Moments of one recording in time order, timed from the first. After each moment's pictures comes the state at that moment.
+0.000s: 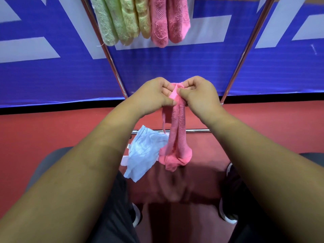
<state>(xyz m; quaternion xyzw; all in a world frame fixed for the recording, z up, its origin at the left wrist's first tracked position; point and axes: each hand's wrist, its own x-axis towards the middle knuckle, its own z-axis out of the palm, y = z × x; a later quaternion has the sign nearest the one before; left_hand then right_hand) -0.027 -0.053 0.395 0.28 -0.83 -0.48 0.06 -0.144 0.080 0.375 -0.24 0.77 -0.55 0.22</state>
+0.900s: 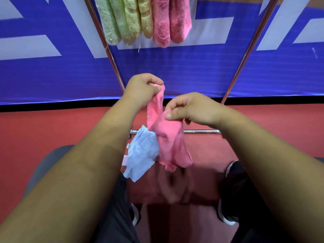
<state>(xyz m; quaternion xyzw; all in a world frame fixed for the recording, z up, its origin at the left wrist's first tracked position) -0.022 -0.079 0.385 0.39 -0.78 -0.45 0.18 -0.143 0.100 0.391 -0.45 0.69 -0.37 0.43</state>
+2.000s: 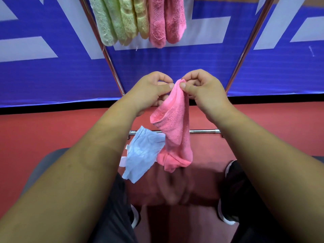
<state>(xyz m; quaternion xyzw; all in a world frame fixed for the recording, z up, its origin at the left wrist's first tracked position) -0.030 -0.058 0.399 0.28 -0.71 -0.64 0.10 -0.162 0.093 0.384 -0.30 0.68 -0.61 0.26</state>
